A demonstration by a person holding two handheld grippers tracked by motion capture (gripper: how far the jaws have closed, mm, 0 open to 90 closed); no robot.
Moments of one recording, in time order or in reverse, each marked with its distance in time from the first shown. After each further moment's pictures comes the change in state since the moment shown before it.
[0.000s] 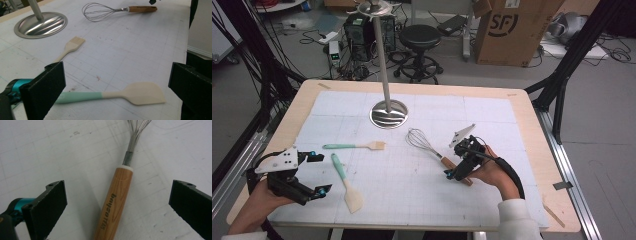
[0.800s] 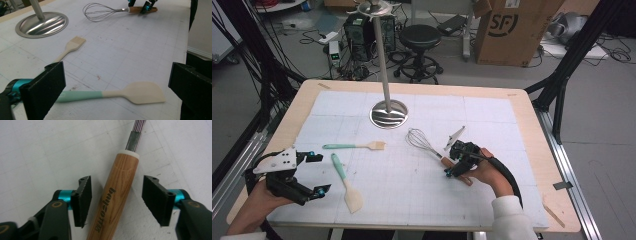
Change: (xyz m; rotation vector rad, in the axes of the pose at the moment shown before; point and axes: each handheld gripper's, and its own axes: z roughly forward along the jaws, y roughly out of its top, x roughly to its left) left arm 0.000 -0.001 -0.002 -0.005 0.002 -0.006; right arm -0.005 0.001 0.022 0.134 0.006 -0.020
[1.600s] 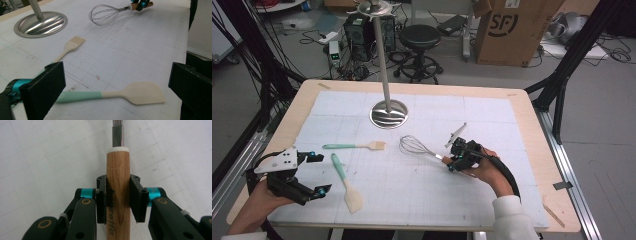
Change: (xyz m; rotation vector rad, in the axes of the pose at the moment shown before) left arm 0.000 0.000 0.001 0.002 -0.004 -0.002; right arm -0.002 0.003 -0.010 0.013 -0.002 0.053
